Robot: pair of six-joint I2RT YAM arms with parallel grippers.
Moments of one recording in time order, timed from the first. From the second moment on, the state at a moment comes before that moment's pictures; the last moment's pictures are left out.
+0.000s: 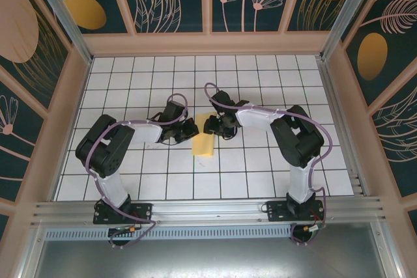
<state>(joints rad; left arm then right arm) -0.54 1.80 0.82 0.07 0.36 -0.91 0.70 1.93 1.21 -0.47 -0.20 0.76</state>
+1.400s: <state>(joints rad) -0.54 1.80 0.80 0.11 0.36 -0.89 0.64 1.79 0.81 0.12 -0.51 0.95</state>
